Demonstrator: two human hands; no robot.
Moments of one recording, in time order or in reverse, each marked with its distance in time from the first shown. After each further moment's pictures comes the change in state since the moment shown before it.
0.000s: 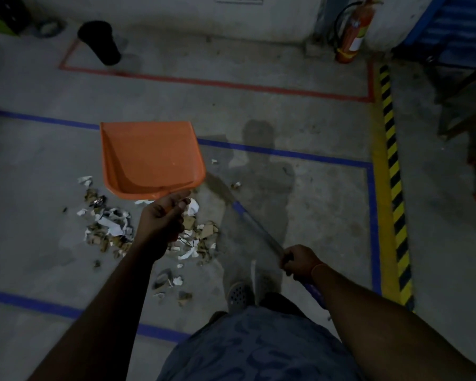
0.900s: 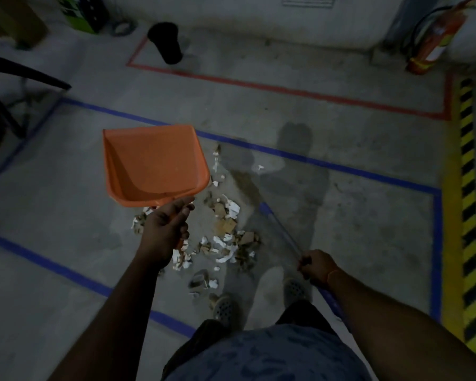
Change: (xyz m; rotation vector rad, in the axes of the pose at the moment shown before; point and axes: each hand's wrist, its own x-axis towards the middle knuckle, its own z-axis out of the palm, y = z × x) left_hand 0.012 0.011 -0.128 -0.027 0.240 0.041; right_hand 0.070 -0.104 0.048 -0.086 0.019 -0.014
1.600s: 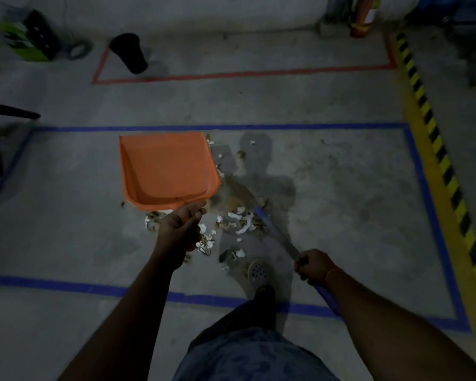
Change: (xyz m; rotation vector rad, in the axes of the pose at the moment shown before) left_hand -0.109 -0.057 -0.180 0.100 -0.282 -0.081; right_hand -0.167 -0.037 0.263 0.322 0.079 0.157
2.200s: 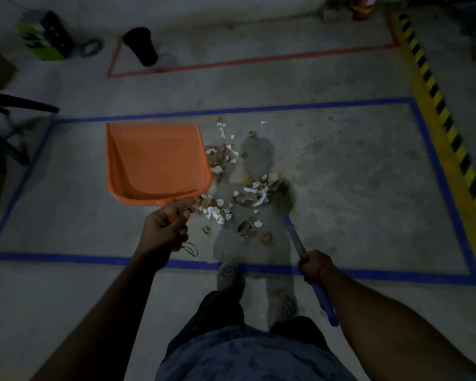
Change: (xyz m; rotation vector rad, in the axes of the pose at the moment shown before) left_hand -0.158 -0.030 -0.130 0.125 -0.008 0.053; right_hand -0.094 0.050 0.167 -0.069 0.029 0.058
